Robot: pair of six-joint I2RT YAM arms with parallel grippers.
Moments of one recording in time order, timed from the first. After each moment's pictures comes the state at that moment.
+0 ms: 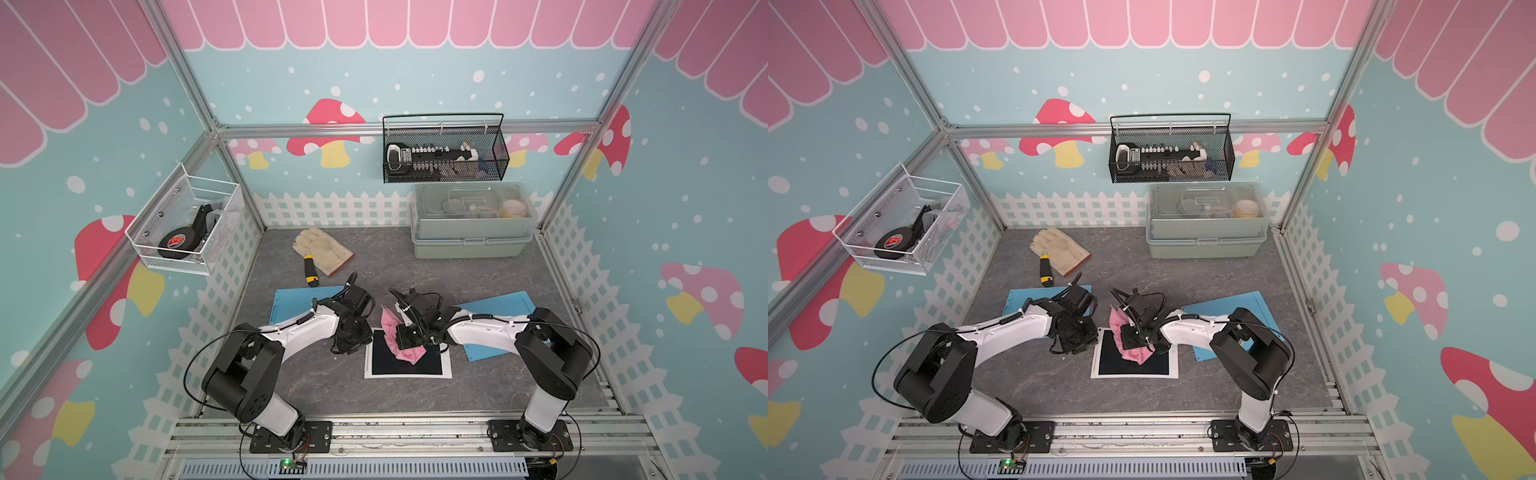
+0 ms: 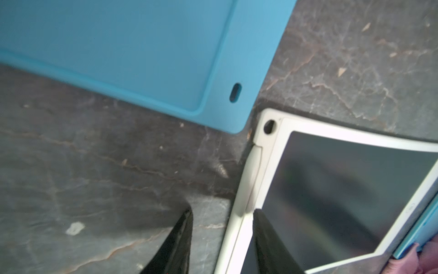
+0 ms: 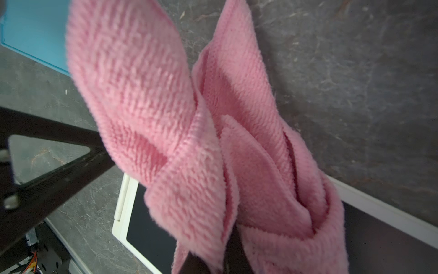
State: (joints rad) left arm -0.52 1.56 0.86 -0.67 0.14 -0.99; right arm 0.87 1.77 1.02 -0.27 -0.17 0.58
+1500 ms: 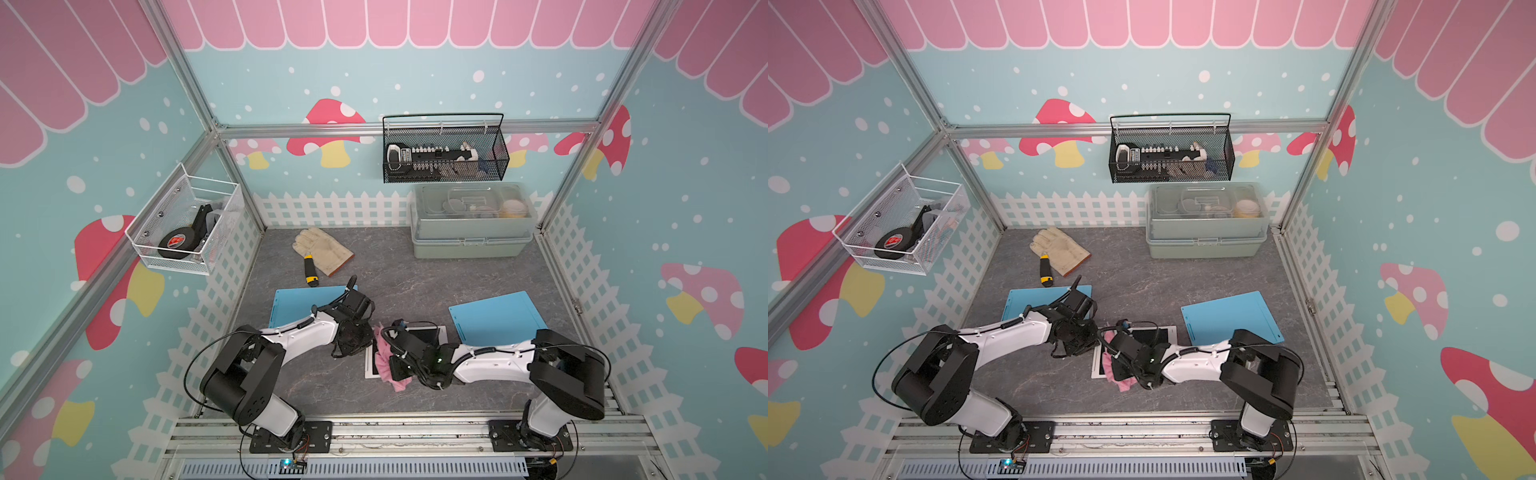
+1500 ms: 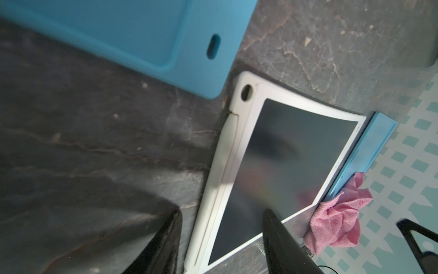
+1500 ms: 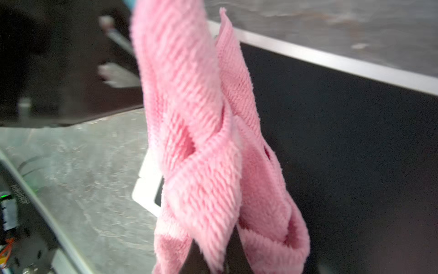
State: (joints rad) left arm -0.53 1.55 0.78 -0.52 0.16 -0.99; right arm 1.12 1.61 0.76 -0.08 0.12 0.76
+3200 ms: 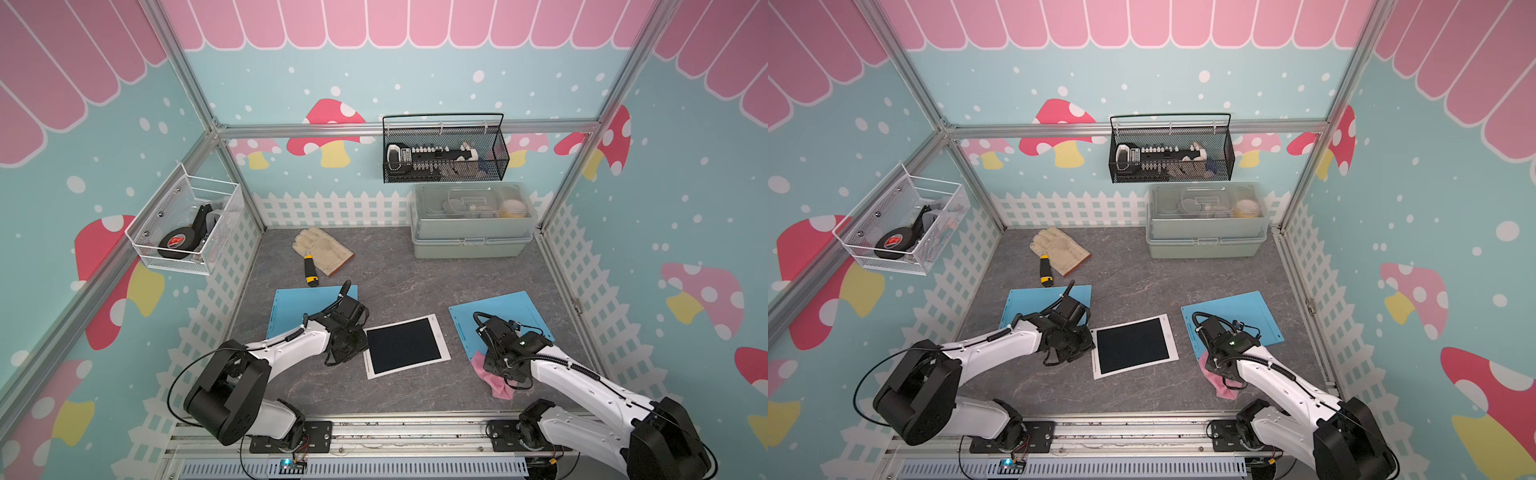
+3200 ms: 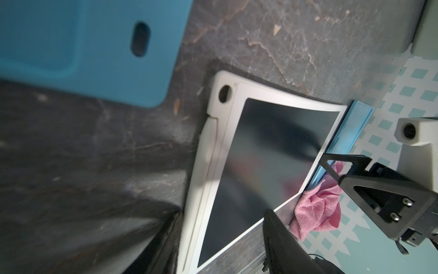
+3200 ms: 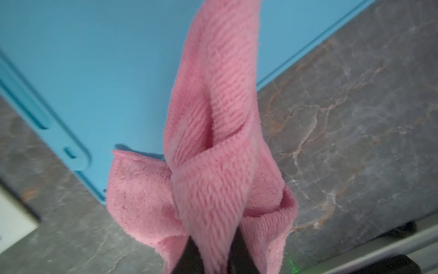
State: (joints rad) left arm -0.53 1.42 0.69 -0.56 0.11 -1.00; right arm 0.53 1.06 0.55 -0.94 0.25 0.87
